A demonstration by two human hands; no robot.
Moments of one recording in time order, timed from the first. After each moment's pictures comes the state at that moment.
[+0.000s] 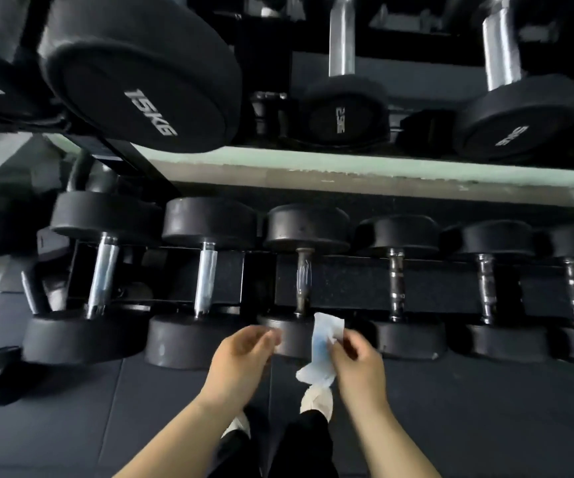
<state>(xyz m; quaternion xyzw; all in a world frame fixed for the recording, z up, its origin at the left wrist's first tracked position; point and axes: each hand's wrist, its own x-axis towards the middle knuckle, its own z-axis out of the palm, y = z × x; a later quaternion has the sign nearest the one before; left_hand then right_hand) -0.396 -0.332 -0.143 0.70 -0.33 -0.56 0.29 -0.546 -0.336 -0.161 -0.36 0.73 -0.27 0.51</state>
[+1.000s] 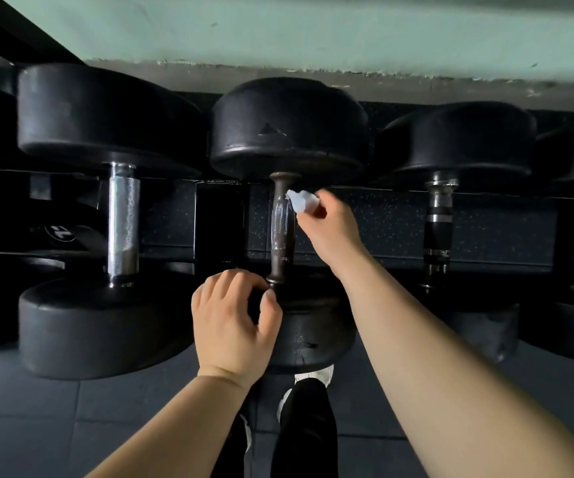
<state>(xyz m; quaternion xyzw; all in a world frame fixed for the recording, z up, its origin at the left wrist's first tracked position) -0.453 -0.362 -0.301 0.75 -0.58 -0.20 0.25 -0.561 -0.478 -0.323 -0.50 0.67 -0.18 0.52</state>
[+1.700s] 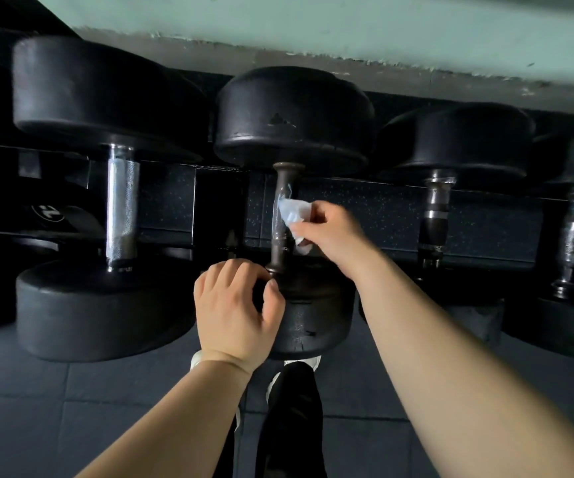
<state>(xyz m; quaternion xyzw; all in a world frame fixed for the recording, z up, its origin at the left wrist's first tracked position) -0.453 -0.360 -0.304 0.75 -0.59 -0.19 0.24 -0.568 -0.469 -0.315 -0.47 0.63 -0.12 0.61</state>
